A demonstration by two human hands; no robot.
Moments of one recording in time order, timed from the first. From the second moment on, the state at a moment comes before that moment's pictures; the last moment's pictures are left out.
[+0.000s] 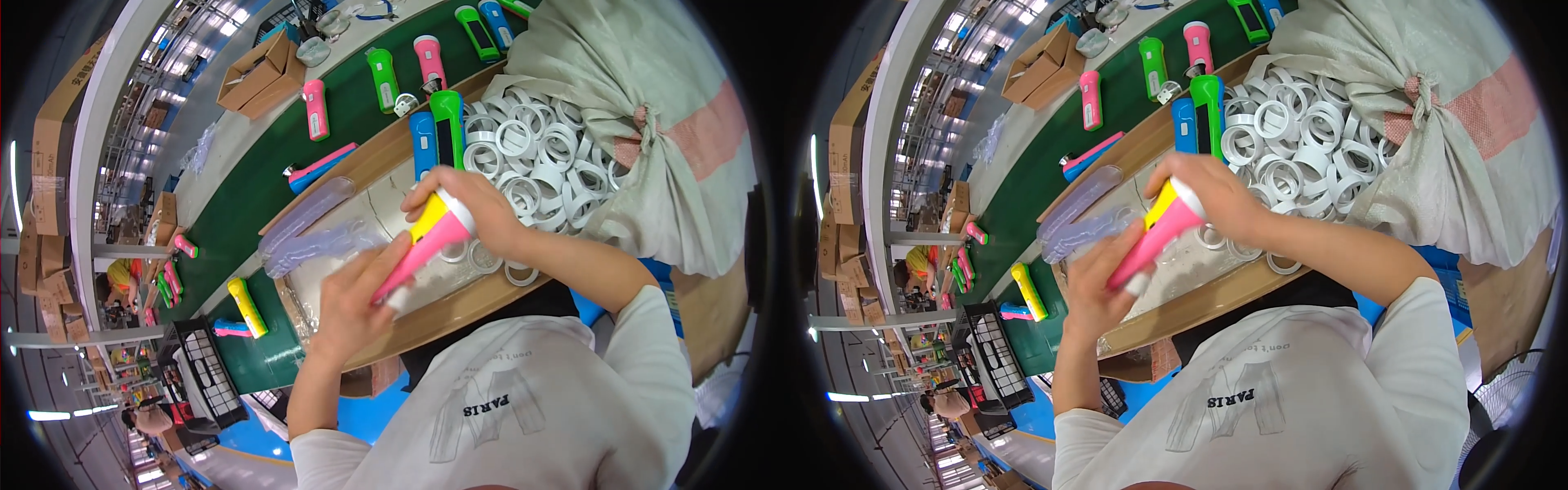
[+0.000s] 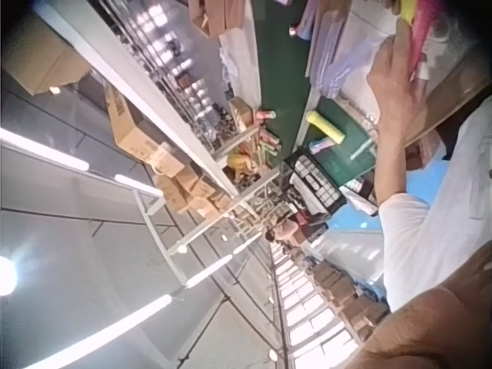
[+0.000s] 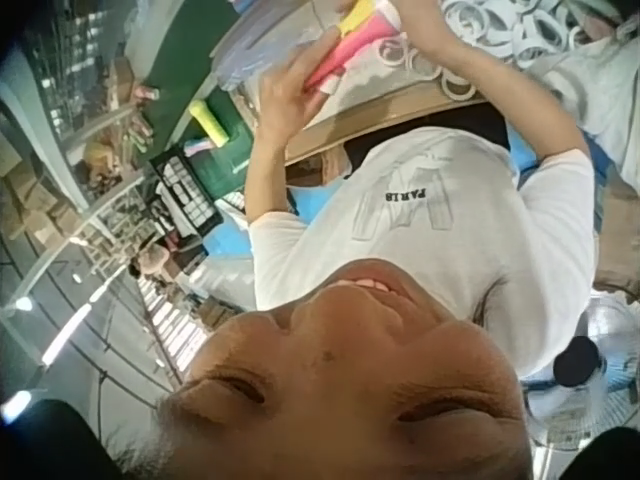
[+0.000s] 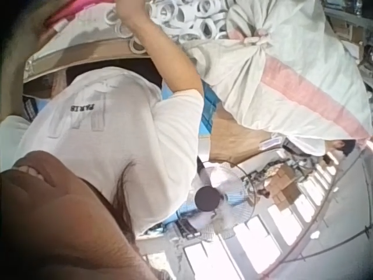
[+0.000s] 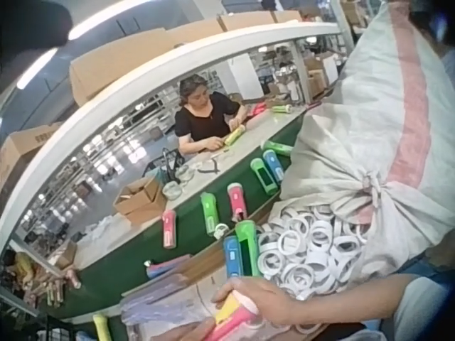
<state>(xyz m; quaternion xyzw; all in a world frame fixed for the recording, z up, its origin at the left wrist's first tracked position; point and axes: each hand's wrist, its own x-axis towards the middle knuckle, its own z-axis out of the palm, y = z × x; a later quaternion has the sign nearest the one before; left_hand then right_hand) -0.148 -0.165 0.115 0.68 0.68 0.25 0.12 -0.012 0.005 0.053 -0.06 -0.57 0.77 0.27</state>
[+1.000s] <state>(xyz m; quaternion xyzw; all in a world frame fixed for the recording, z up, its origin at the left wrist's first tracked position) -0.120 -0.183 0.085 0.58 0.68 0.42 0.17 0.007 -0.002 0.066 -0.06 -0.70 0.67 0.25</state>
